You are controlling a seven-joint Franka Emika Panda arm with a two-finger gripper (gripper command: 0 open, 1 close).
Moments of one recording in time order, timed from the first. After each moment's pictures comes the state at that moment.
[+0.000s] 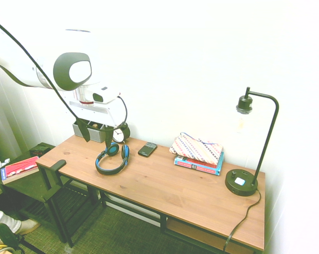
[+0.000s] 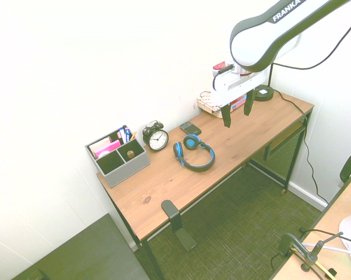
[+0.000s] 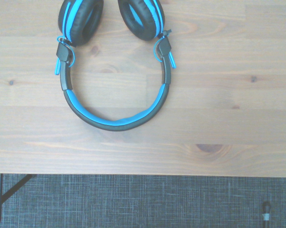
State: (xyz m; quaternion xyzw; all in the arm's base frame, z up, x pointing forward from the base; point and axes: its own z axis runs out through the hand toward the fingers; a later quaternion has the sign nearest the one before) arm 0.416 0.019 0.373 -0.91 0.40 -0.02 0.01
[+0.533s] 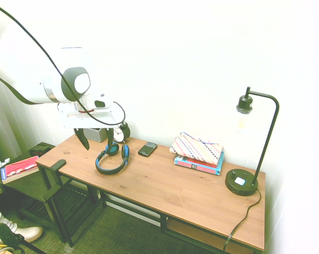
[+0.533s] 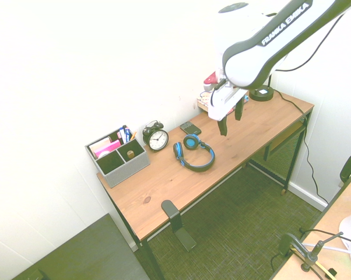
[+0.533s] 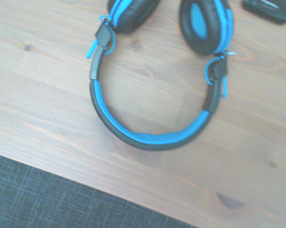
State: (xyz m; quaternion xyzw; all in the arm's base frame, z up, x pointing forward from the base) arm 0.451 0.065 0.315 -0.97 0.24 -0.04 -0.04
